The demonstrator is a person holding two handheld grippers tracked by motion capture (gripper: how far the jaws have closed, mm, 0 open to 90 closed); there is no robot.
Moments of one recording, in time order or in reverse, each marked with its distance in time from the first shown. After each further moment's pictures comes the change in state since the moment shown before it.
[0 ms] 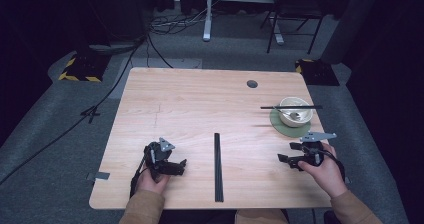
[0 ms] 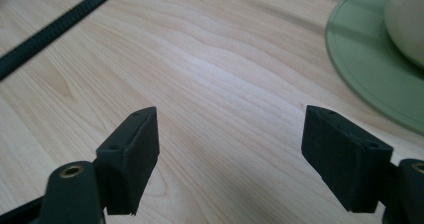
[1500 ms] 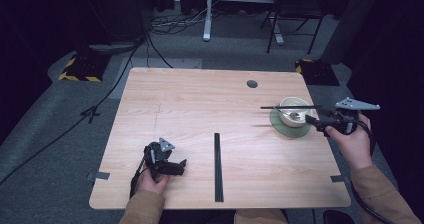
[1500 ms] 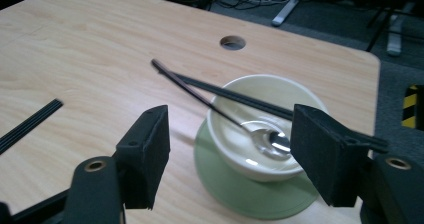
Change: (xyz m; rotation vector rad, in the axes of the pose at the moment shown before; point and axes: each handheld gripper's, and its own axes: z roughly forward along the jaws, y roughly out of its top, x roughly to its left) left arm 0.000 0.000 0.000 0.000 0.000 0.000; right arm -0.060 0.067 -0.073 -0.227 -0.190 0.042
